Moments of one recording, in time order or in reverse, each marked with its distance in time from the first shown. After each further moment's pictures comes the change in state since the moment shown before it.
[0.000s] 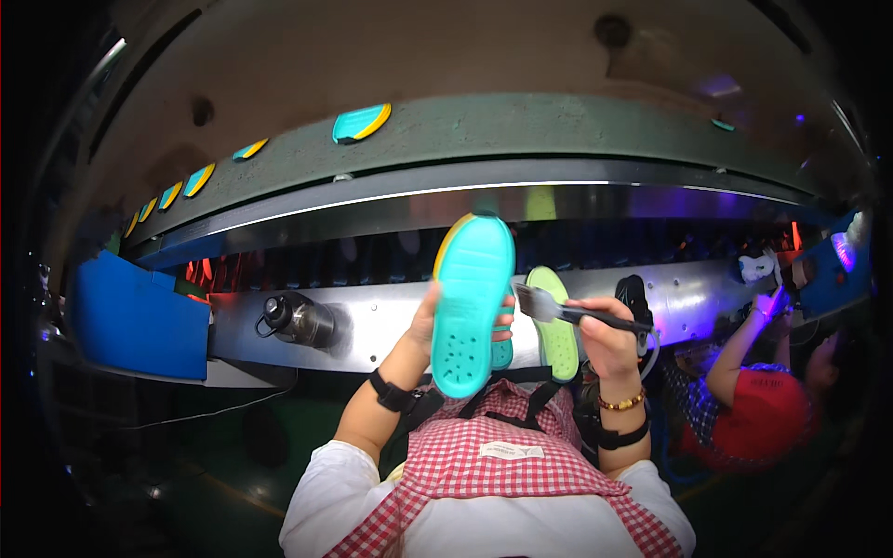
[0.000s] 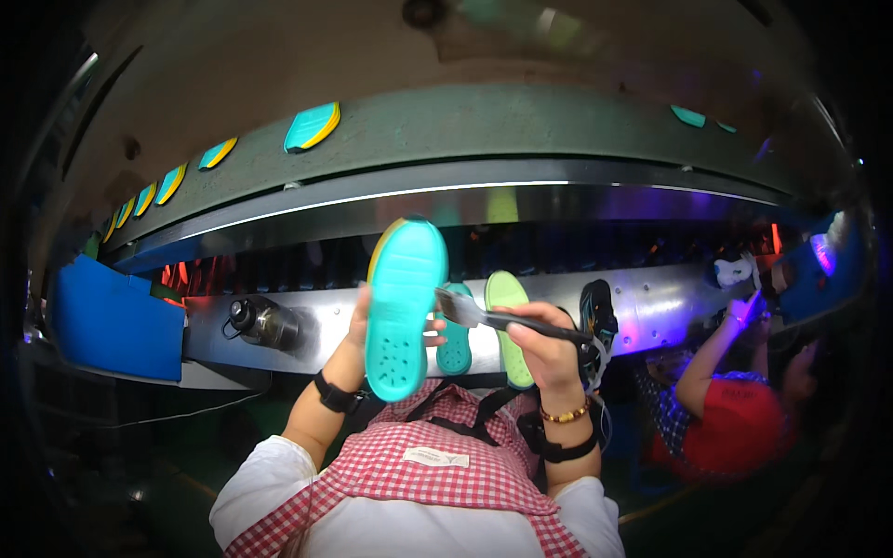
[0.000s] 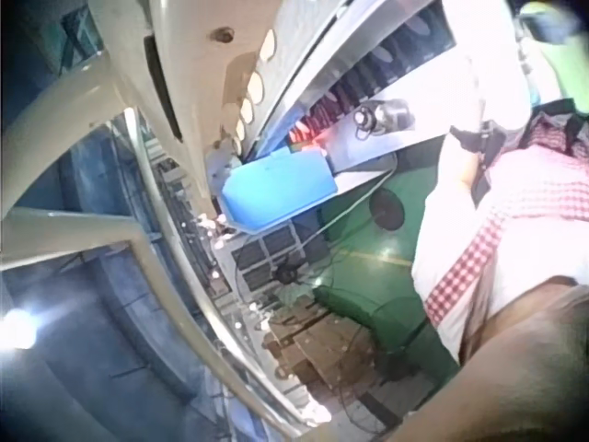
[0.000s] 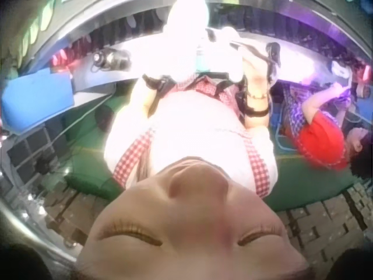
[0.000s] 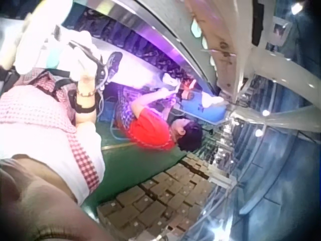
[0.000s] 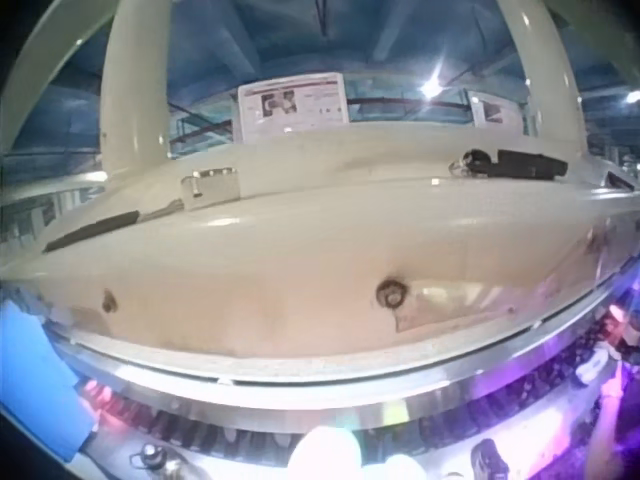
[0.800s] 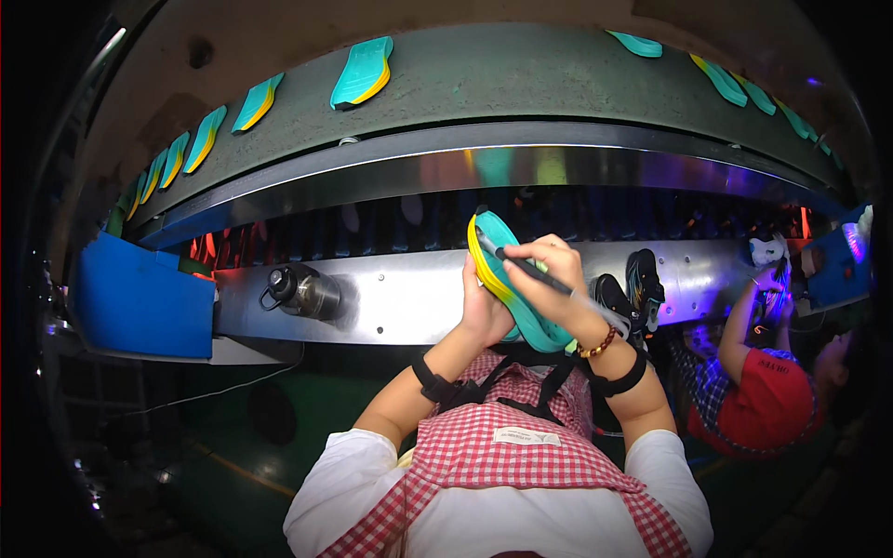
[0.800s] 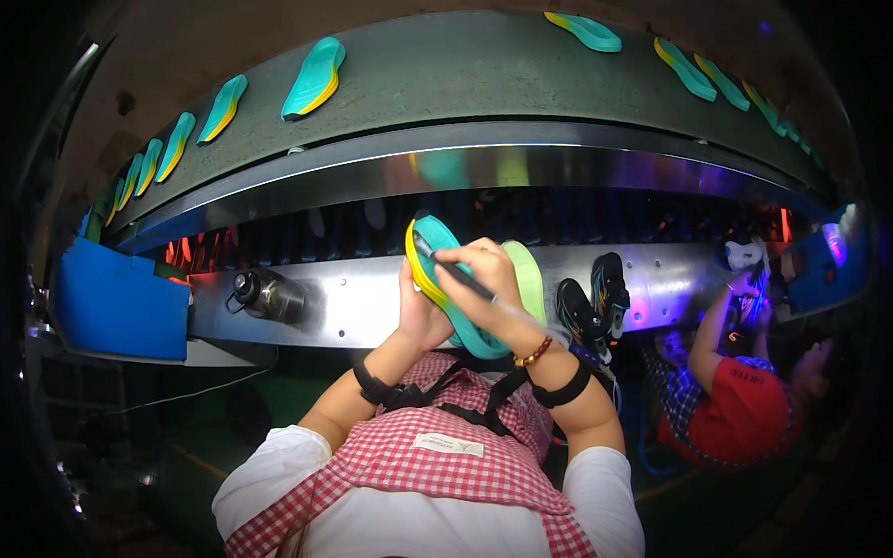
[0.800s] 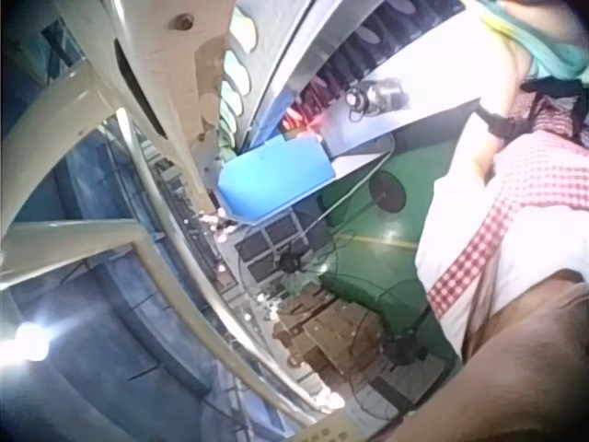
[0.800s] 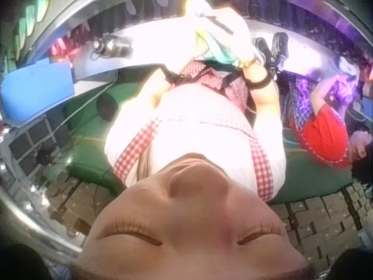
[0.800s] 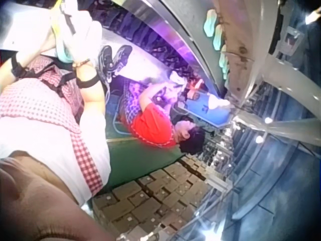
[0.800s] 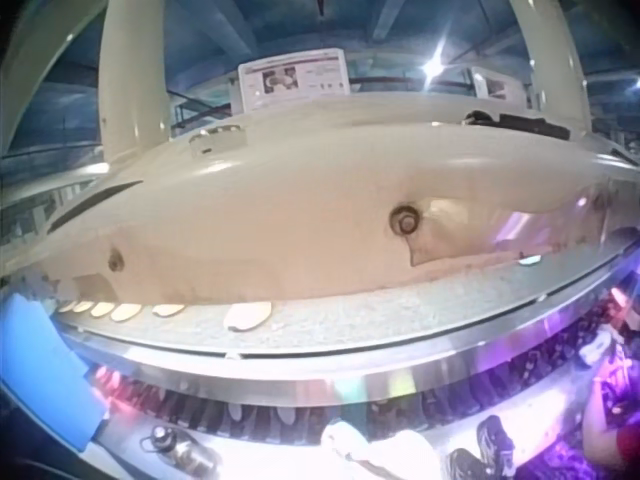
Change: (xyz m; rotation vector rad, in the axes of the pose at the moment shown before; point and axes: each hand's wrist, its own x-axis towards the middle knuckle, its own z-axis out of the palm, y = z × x) left_hand 0.025 -0.062 -0.013 -0.109 0.445 0.319; right_hand 0.050 0.047 0.036 -1.111 -0.124 -0.388
